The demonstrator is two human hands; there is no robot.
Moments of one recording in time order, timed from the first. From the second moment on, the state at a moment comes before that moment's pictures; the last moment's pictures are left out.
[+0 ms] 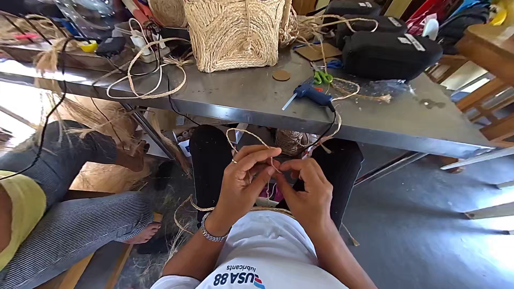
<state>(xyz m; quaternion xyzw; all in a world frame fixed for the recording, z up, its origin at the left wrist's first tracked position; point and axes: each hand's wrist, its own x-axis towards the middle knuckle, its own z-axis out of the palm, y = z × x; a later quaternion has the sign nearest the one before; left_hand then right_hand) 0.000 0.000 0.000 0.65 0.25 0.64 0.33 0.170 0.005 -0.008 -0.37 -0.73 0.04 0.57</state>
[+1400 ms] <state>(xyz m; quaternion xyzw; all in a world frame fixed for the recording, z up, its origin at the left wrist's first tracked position) 0.000 0.006 -0.005 0.56 0.20 0.67 0.44 0.174 -0.002 -0.013 -0.31 -0.70 0.39 0.51</state>
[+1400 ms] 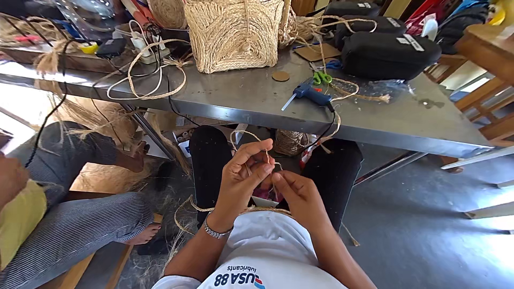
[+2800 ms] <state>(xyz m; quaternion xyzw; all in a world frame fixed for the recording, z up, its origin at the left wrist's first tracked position) 0.005 0.000 -0.003 0.61 0.22 0.66 0.38 0.169 -0.007 -0.003 -0.27 -0.64 0.47 0.54</state>
